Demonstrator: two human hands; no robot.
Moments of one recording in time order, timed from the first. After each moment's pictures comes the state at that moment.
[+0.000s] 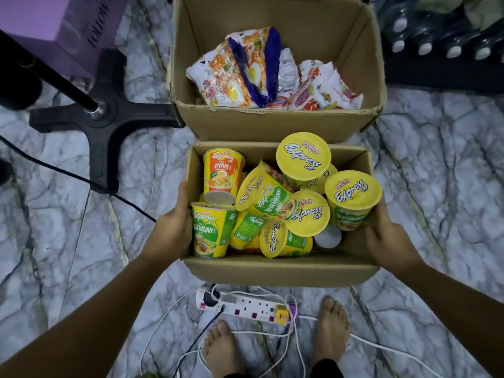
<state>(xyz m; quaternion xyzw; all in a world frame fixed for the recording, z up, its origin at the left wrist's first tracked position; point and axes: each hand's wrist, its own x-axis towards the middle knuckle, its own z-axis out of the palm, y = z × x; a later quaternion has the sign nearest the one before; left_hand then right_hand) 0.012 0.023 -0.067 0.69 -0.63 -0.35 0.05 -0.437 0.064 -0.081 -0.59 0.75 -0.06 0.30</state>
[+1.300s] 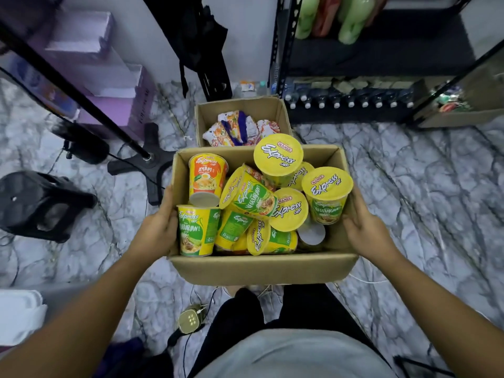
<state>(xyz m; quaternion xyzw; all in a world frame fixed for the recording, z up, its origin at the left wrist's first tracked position) 0.043 0.166 0.415 0.68 -0.65 -0.35 0.06 -0.400 0.250 0.409 -0.53 0.78 -0.13 0.30</state>
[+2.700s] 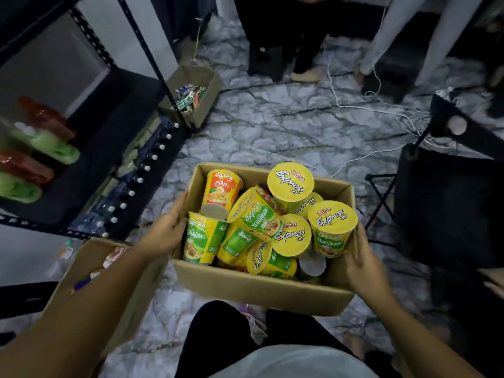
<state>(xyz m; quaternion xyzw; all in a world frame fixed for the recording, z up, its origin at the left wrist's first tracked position) -0.465 0.107 0.462 0.13 -0.90 -0.39 -0.15 -0.480 0.558 0.420 0.06 0.92 -0.35 0.15</state>
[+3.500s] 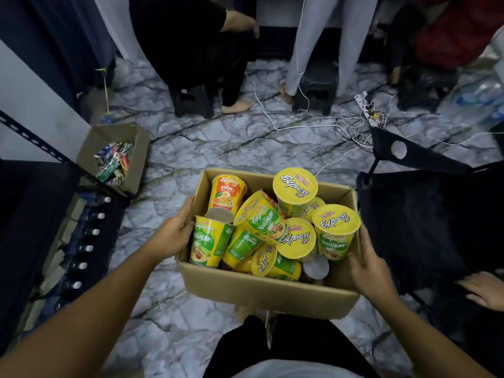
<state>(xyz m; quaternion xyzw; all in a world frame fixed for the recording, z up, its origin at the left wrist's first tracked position) -0.822 0.128 0.428 -0.02 -0.90 -0.35 -0.25 -0.676 0.566 0.429 0.24 0.90 -0.35 0.09</state>
